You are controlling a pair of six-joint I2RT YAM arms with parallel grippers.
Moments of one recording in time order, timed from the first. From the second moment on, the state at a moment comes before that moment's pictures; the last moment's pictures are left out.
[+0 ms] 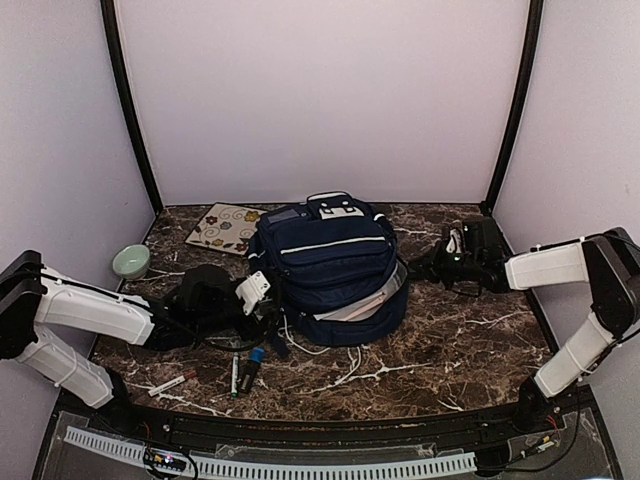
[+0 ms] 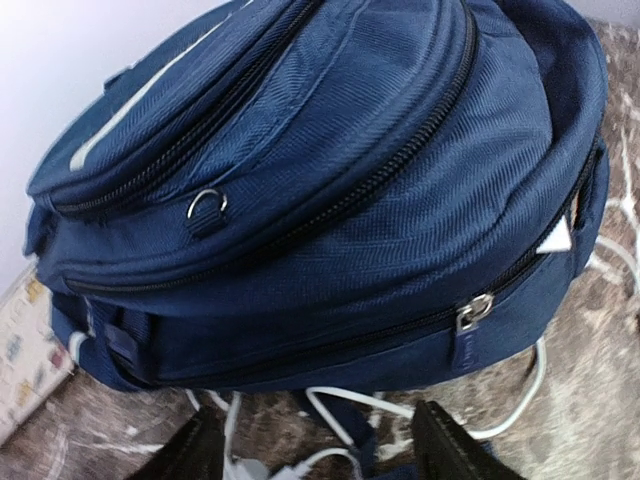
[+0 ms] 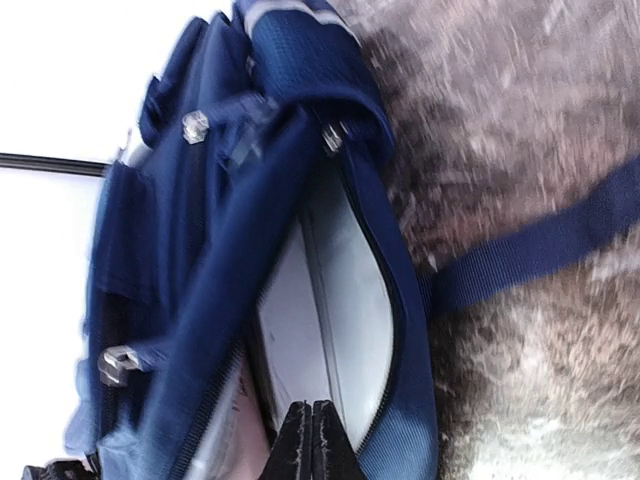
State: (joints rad) left arm -0.88 1.38 0.53 0.36 -0.11 0.25; right arm 0.35 1.54 0.69 0.27 -0.43 0.92
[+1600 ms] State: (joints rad) left arm -1.06 1.80 0.84 0.38 0.02 0.65; right arm 0.71 1.25 0.34 0.28 -0.19 1.11
